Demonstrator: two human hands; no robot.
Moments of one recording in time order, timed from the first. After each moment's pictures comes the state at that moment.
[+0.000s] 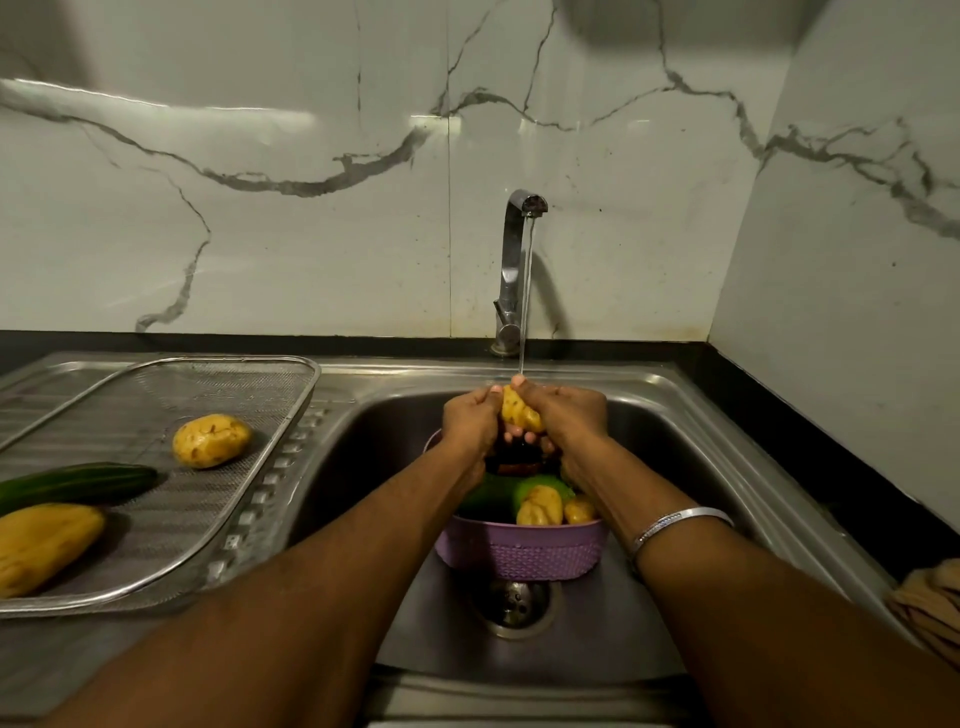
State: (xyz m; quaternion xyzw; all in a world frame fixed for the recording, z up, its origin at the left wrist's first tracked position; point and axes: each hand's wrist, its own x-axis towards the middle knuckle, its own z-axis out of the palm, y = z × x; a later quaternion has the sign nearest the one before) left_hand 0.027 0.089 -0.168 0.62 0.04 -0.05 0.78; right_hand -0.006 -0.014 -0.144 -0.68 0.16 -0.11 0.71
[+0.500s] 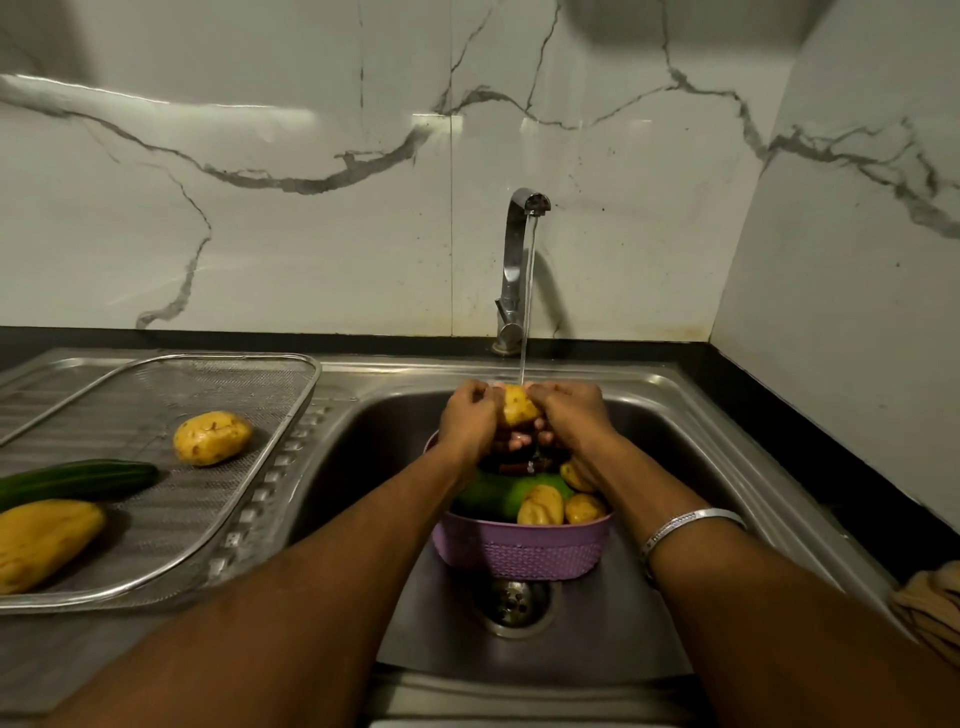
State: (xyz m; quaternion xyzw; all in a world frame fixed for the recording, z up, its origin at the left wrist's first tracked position) left_hand 0.030 0.096 -0.170 0.67 -0.02 -0.04 0.74; right_hand 0.011 -0.027 -0.153 -0.72 0.13 -0.10 0.67
